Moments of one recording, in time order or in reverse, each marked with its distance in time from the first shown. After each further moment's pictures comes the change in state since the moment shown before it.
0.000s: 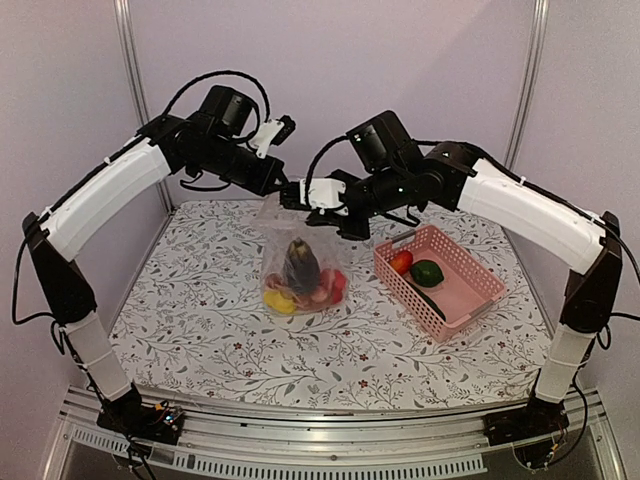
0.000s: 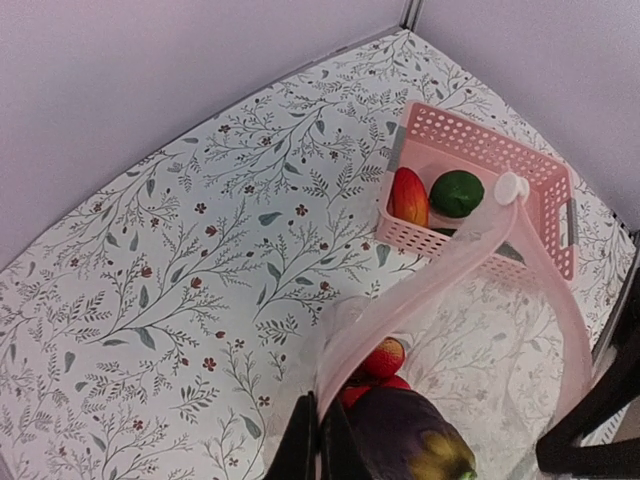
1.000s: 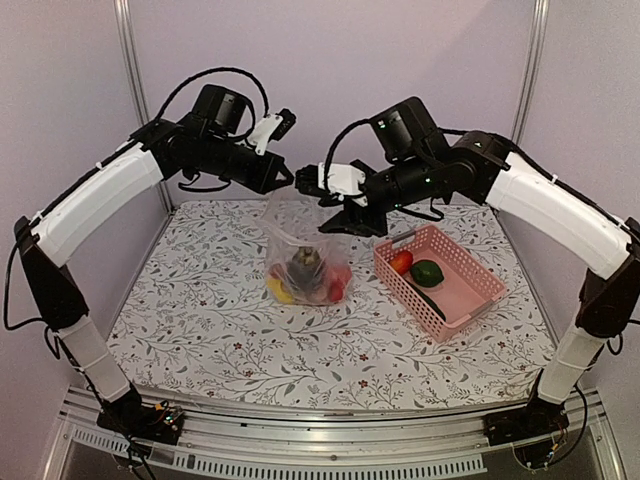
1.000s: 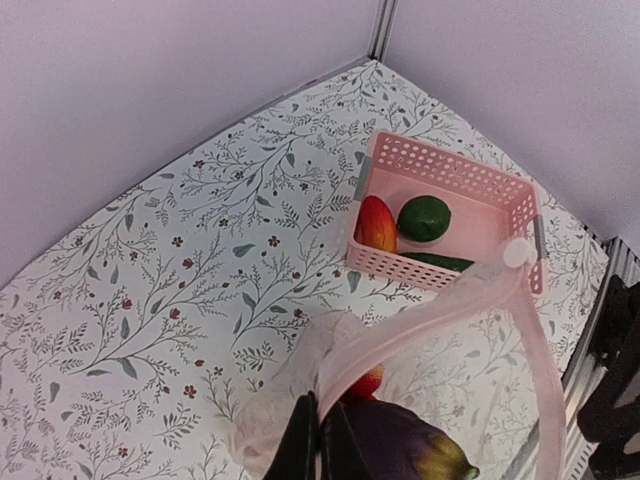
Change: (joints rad) left arm -0.006 -0.043 -0.069 0.102 0.051 -0.005; right arm -0.002 -0.086 -0.034 -0.063 -0.039 0.095
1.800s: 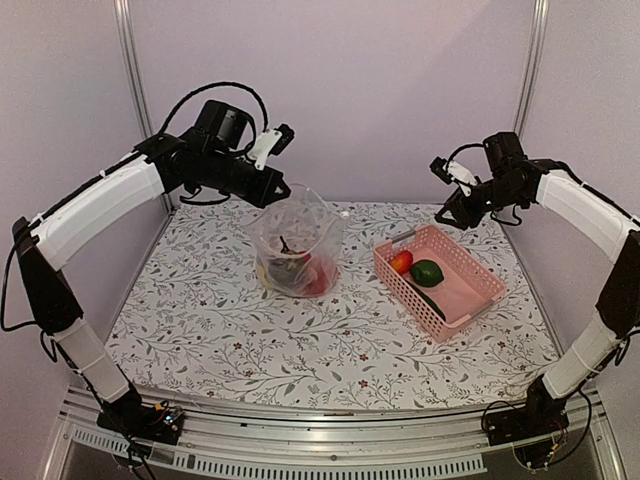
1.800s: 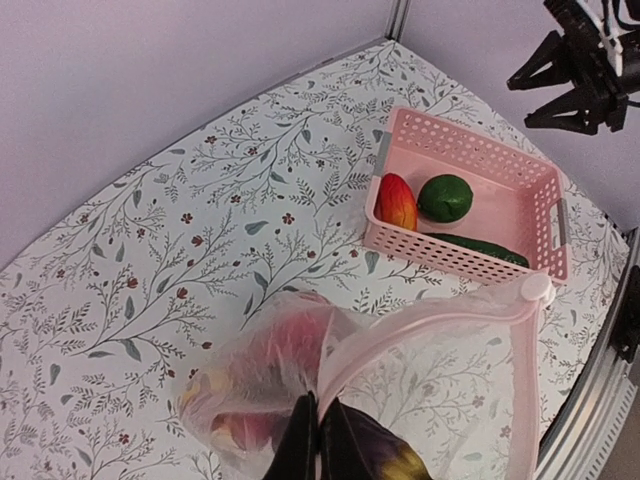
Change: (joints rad) left arm -0.003 -0.052 -0.143 0.072 -0.032 0.002; right arm -0.692 -0.175 -0.439 0.095 -0.172 0.204
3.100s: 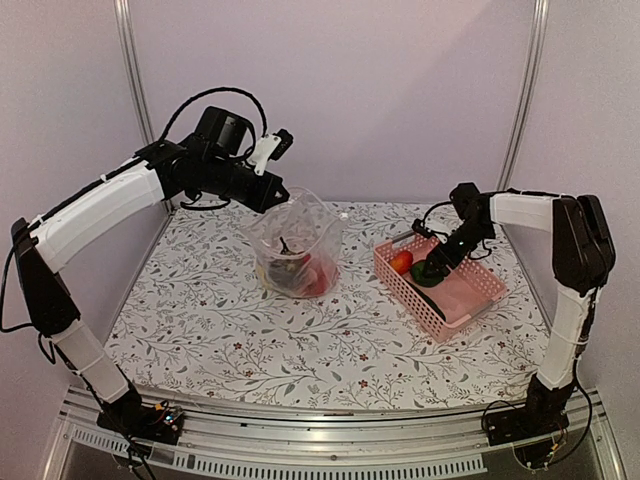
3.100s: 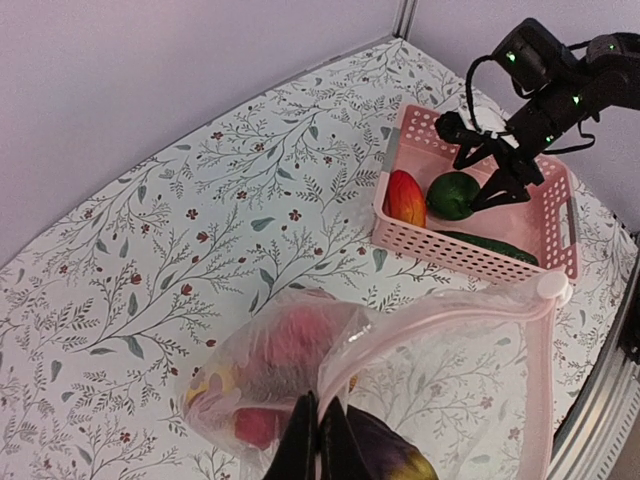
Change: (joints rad) left arm -0.001 -0.021 -0.066 0.050 -0.019 0.000; right arm -0.027 0.383 -0.040 -0.006 0.035 -0.006
